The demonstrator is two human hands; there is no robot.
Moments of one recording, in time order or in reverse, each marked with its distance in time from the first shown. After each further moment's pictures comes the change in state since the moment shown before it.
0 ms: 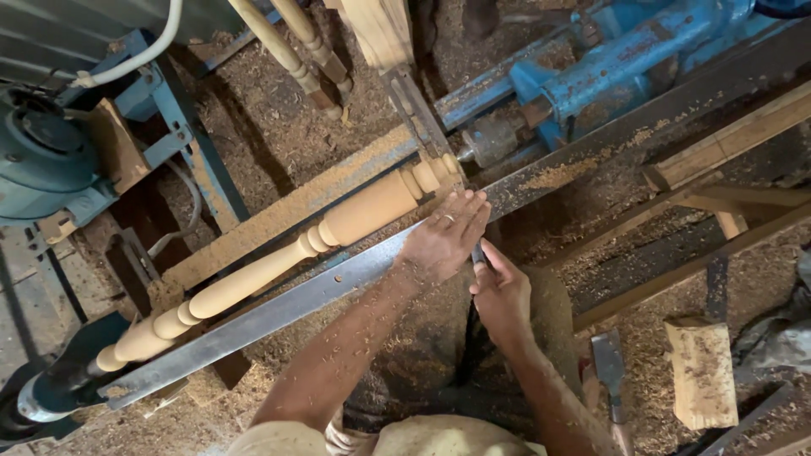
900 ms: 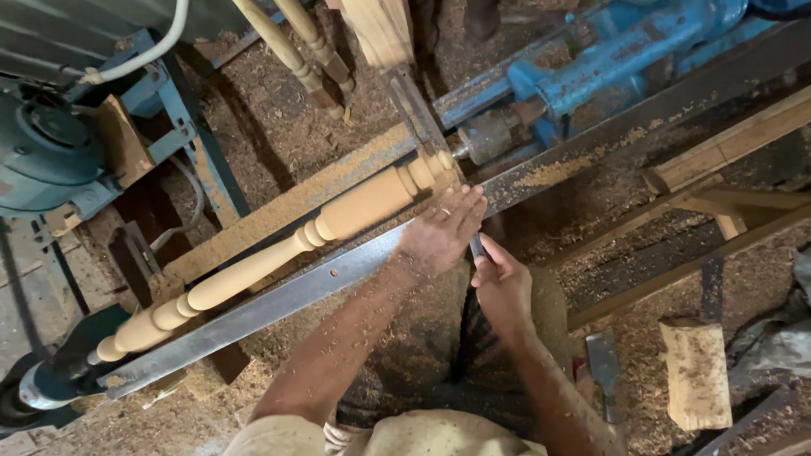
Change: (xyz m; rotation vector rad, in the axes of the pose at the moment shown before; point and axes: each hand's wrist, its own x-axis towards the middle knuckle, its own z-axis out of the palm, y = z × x) left_hand 0.004 0.004 -0.002 -0.049 0.059 -0.024; right_hand 0.012 0.014 -0.016 -0.061 0.034 -0.043
